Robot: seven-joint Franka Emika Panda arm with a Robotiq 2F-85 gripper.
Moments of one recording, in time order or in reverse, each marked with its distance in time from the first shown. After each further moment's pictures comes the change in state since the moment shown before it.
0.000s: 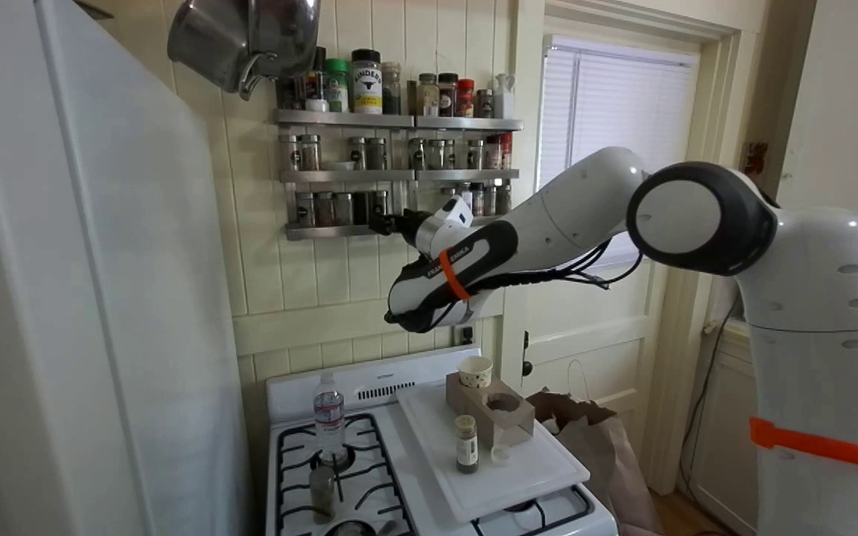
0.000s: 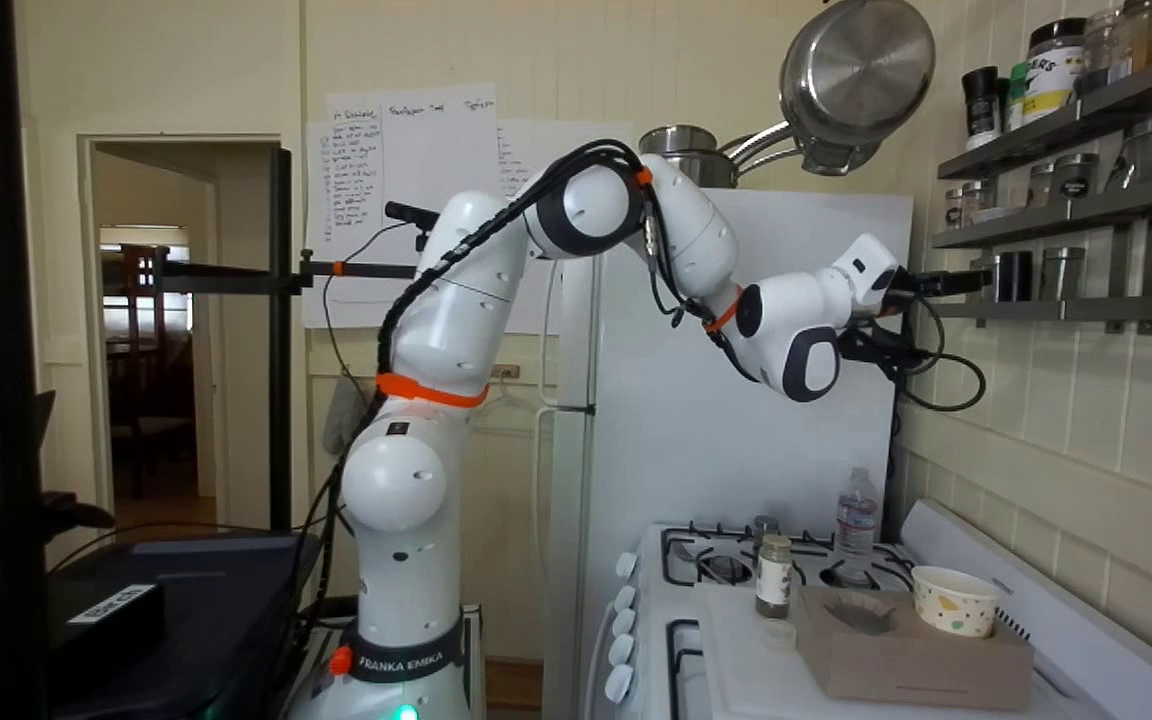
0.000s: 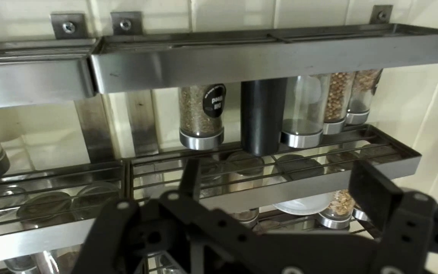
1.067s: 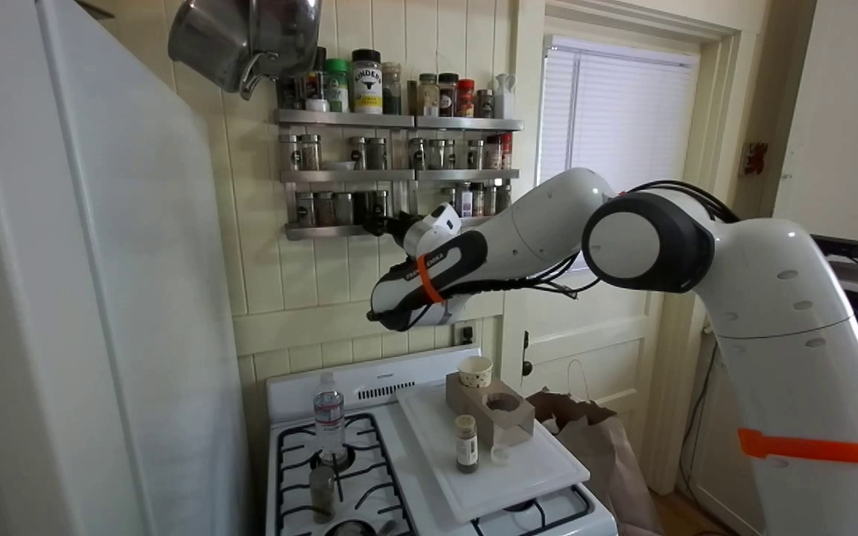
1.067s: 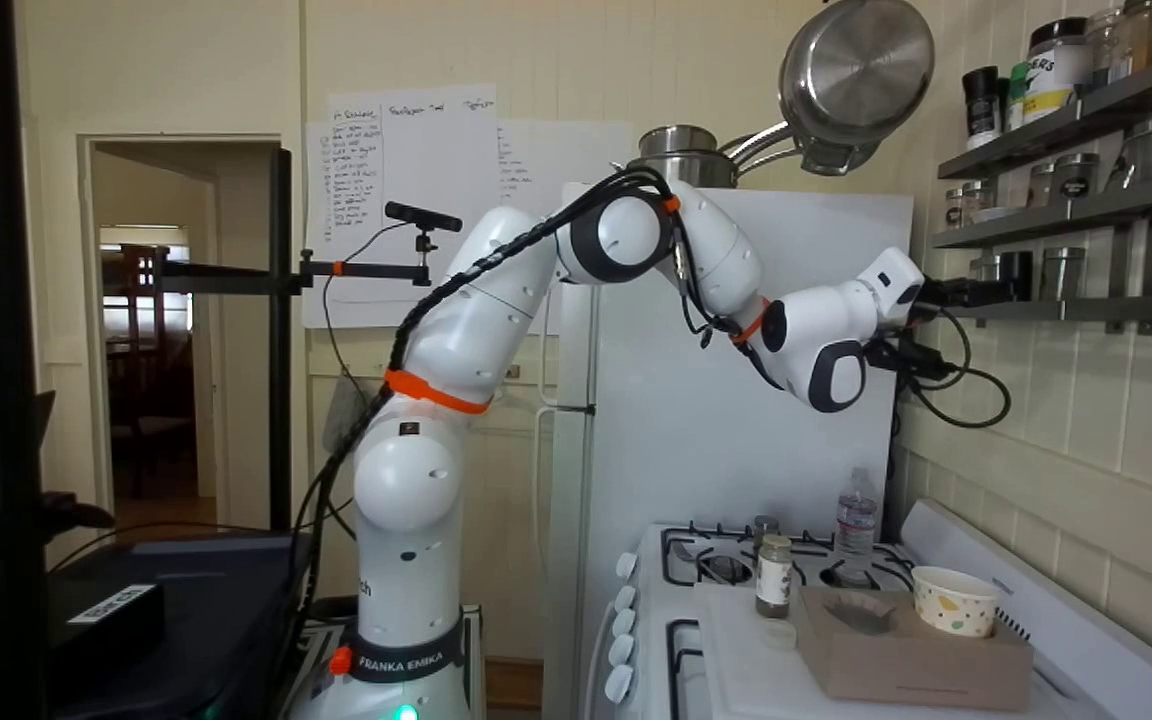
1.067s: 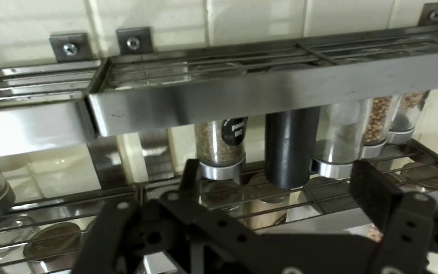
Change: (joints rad) arm 0.110 0.147 -0.122 0.186 0.067 0.007 0.008
